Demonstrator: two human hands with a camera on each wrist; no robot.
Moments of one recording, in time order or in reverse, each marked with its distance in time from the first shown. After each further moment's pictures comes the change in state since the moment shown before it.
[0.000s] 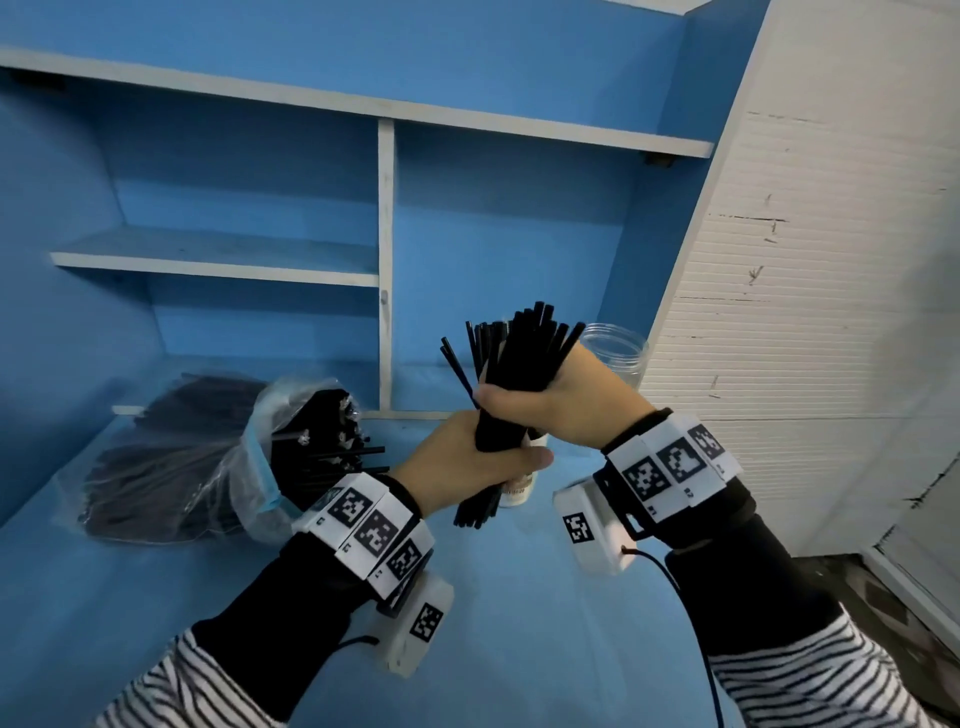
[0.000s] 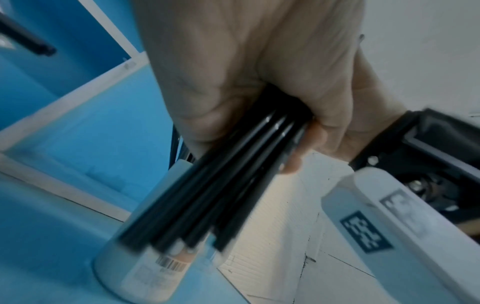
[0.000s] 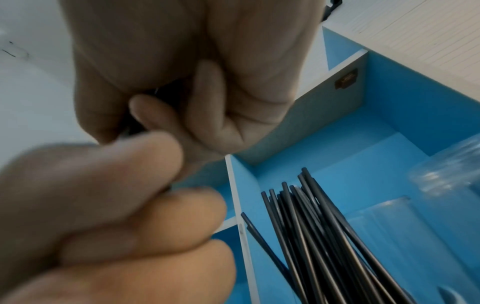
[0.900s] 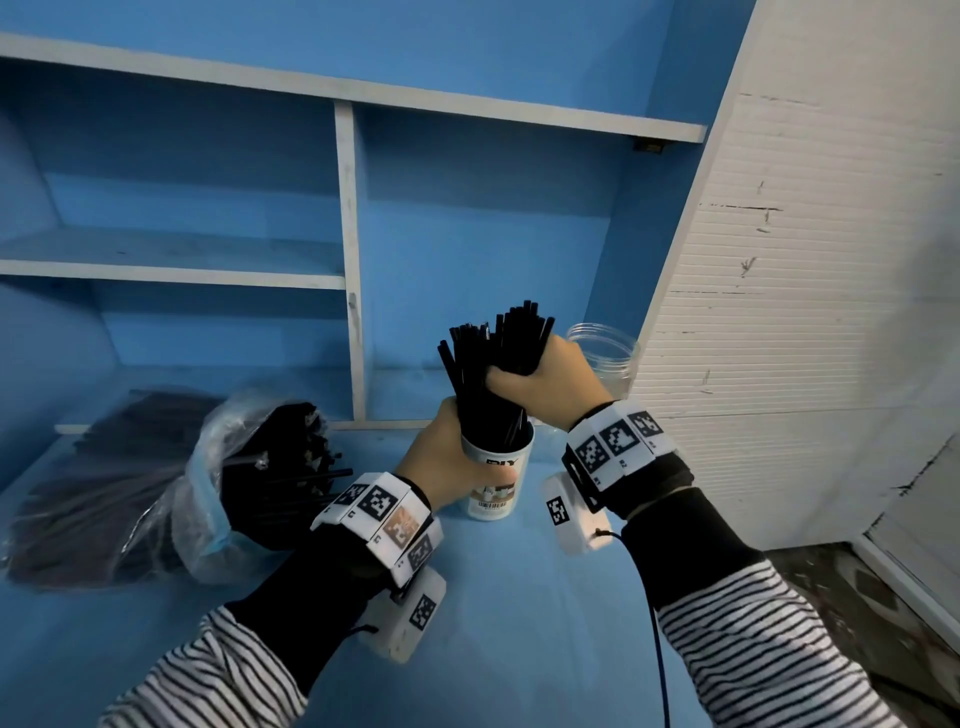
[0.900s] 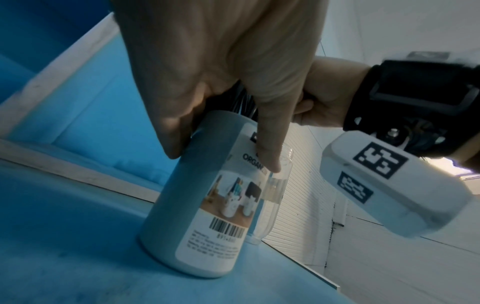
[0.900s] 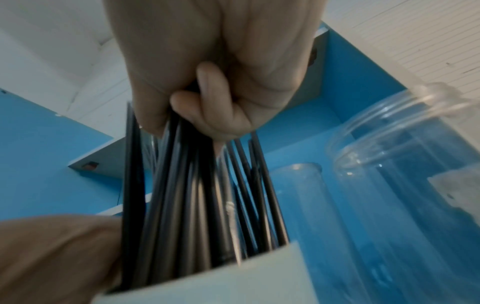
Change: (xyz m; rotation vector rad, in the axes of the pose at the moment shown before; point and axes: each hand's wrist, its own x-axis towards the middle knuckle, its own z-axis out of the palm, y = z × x) left_hand 0.057 -0.054 0.005 0.092 0.208 -0.193; right_hand 0.042 0.076 0.001 -0.194 0.193 0.235
